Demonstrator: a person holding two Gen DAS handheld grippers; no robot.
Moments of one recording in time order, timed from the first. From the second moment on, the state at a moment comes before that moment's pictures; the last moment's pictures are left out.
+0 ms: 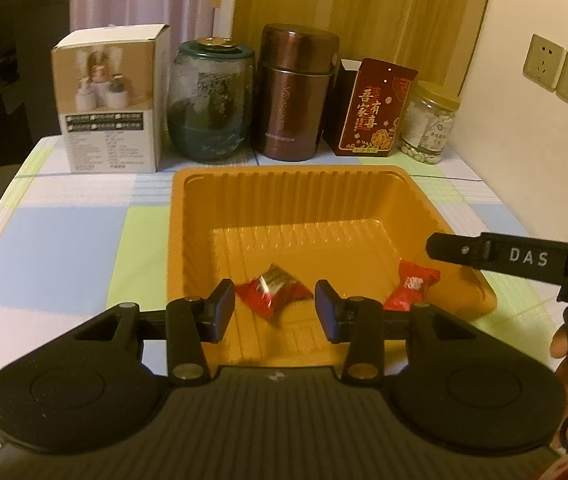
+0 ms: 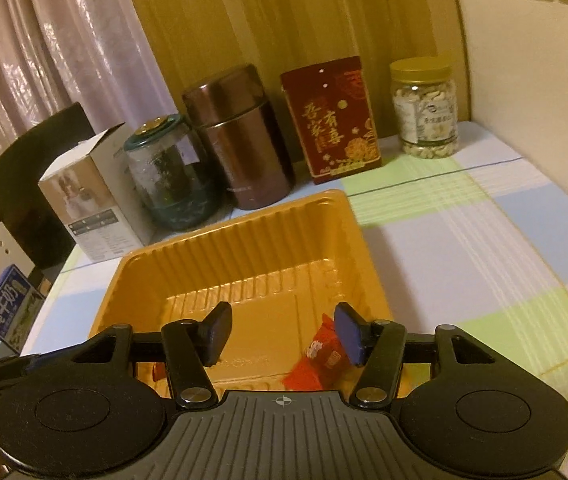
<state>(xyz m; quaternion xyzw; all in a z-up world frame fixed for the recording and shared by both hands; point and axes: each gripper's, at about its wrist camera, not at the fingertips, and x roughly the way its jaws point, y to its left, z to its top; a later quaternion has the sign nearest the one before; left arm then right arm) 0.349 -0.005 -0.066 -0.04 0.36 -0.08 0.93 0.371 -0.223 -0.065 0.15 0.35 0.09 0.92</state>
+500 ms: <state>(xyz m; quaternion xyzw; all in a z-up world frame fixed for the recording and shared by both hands) 0.234 0.007 -0.029 -0.06 0.35 -0.05 0.93 0.263 -0.223 -0.012 0.12 0.34 0.07 0.93</state>
